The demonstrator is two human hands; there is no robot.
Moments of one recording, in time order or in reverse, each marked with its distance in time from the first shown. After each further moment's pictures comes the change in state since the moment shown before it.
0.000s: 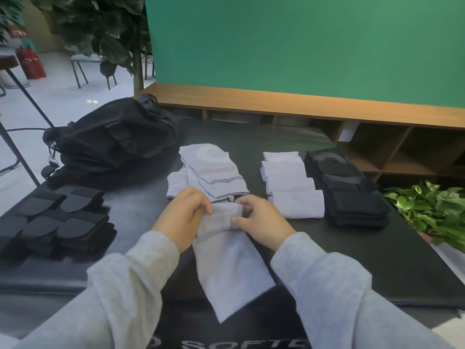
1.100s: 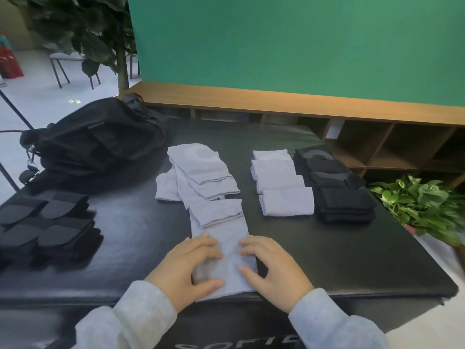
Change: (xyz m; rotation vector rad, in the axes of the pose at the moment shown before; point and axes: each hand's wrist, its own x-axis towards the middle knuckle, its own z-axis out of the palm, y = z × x) left_hand -0.062 -0.033 0.040 0.018 -0.287 0.192; right_hand -0.074 0.062 0.021 -0.149 0.097 -0.363
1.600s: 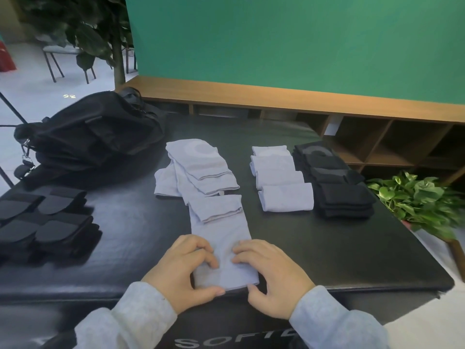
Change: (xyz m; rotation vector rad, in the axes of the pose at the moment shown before) left_hand -0.006 -0.001 0.003 0.006 0.081 0.079; right_hand -0.012 -0.008 -0.004 -0.110 -0.130 -0.100
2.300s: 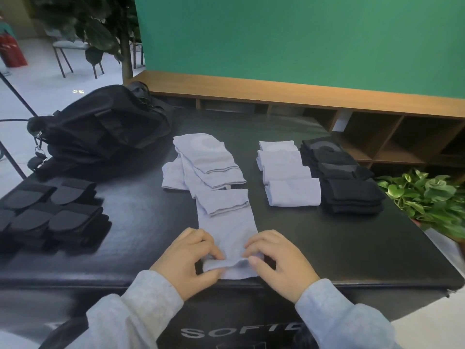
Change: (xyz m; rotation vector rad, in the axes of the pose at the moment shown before) left_hand 0.000 0.007 -0.004 -0.012 0.002 -0.063; right_hand 0.008 -0.001 -0.005 0.149 0.053 0.122
